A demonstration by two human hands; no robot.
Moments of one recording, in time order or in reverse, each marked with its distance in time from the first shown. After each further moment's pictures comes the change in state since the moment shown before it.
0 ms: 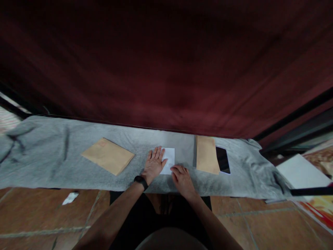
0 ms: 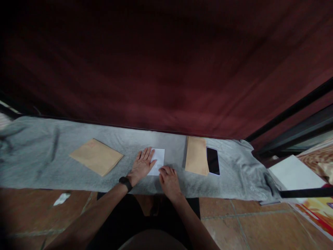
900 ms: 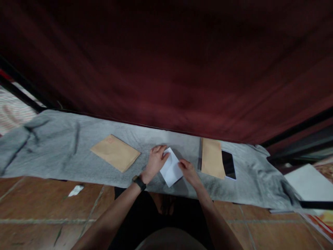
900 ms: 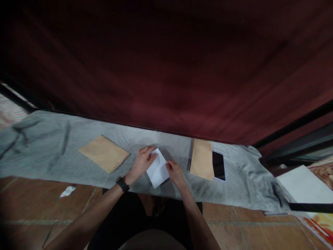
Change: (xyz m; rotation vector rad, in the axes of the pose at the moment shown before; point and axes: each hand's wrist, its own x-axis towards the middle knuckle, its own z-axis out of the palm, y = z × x) left_hand 0.007 -0.012 -0.052 -0.545 0.192 -0.108; right_hand 0.047 0.015 -0.006 0.523 -0.008 0.282
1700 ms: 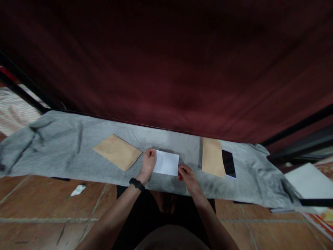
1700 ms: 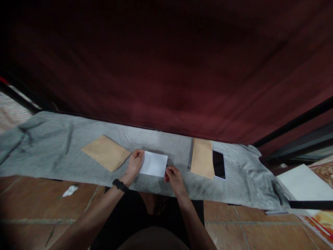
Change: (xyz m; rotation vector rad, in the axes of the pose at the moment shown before) left_hand -0.012 -0.035 0.005 -0.639 0.339 -0.545; right_hand -0.035 -0.006 0.019 0.735 0.057 0.429
